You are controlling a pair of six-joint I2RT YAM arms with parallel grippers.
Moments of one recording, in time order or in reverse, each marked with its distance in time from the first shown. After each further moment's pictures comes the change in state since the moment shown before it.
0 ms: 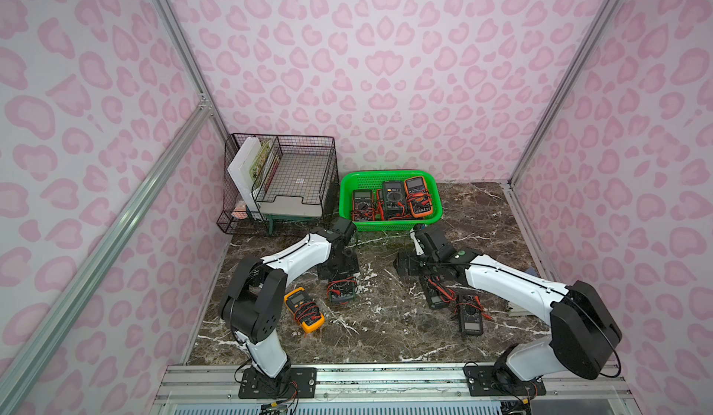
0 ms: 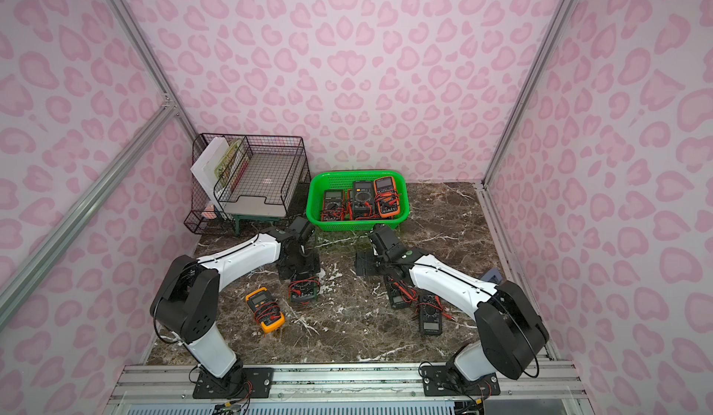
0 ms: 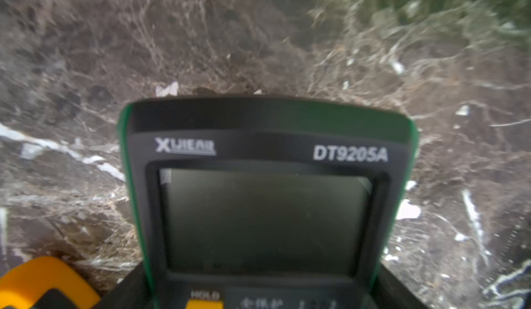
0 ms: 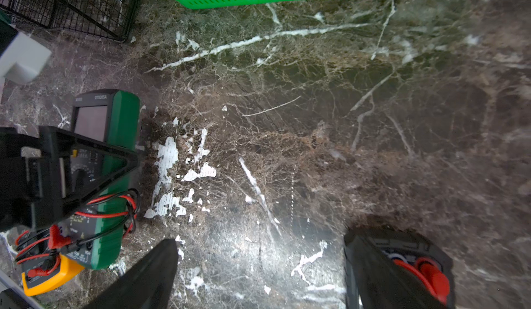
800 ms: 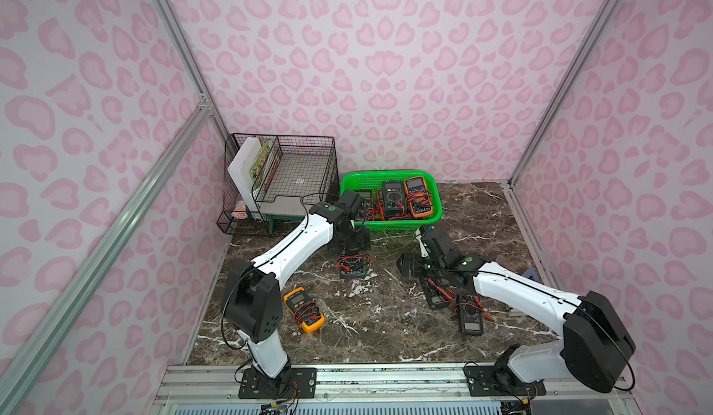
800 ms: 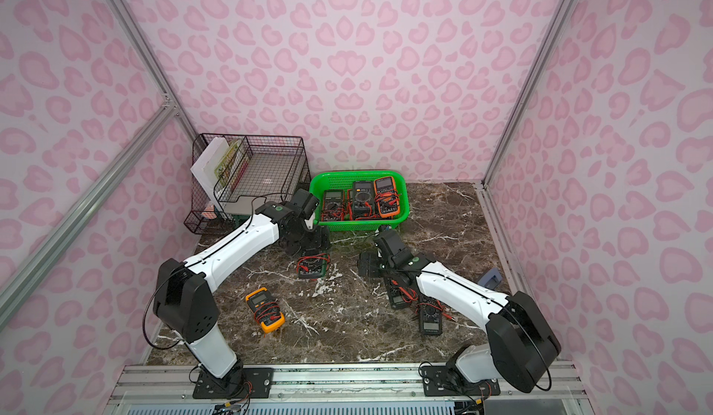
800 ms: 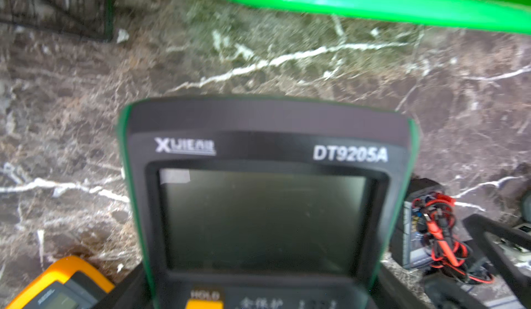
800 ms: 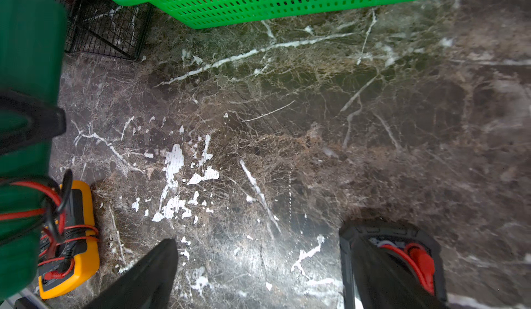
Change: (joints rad) left arm -0.034 0.031 0.372 -0.183 0.076 0.082; right arm 0.000 -0.093 -0.080 0.051 0.018 0.046
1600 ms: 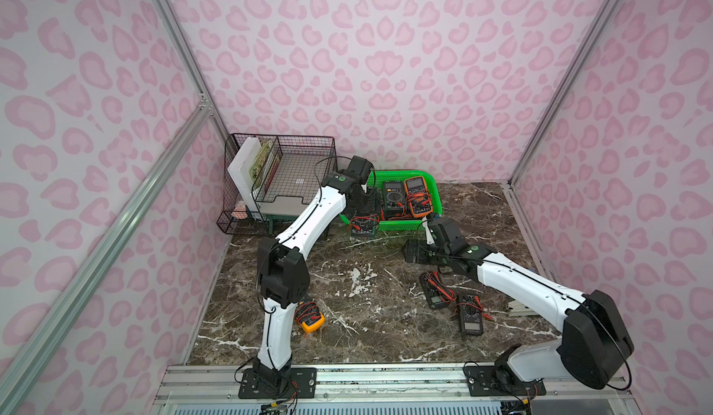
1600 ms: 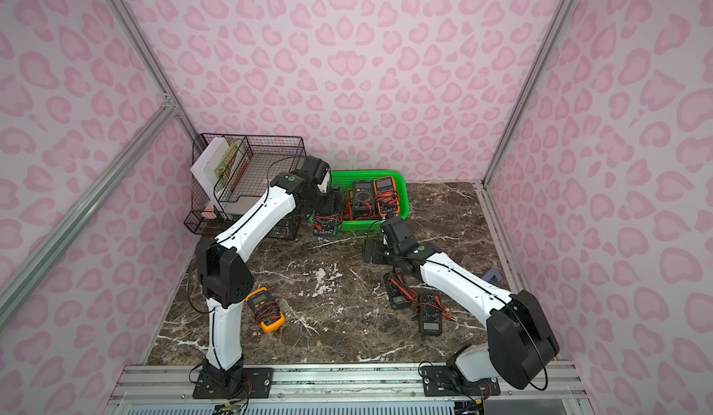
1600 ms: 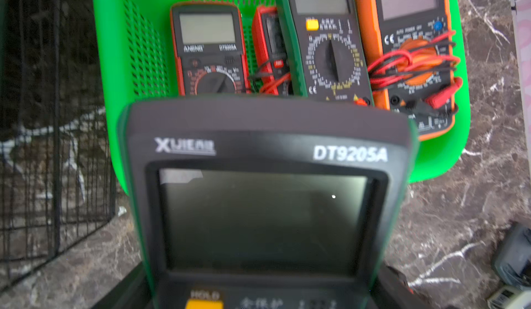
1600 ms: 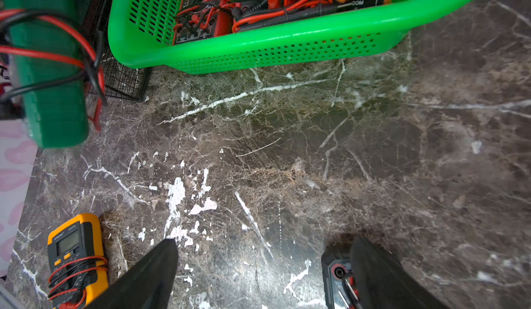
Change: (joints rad) left arm 0.045 0.343 0.554 0.022 -0.052 0.168; right arm -0.094 0.037 0.115 -0.047 -0.013 -0.031
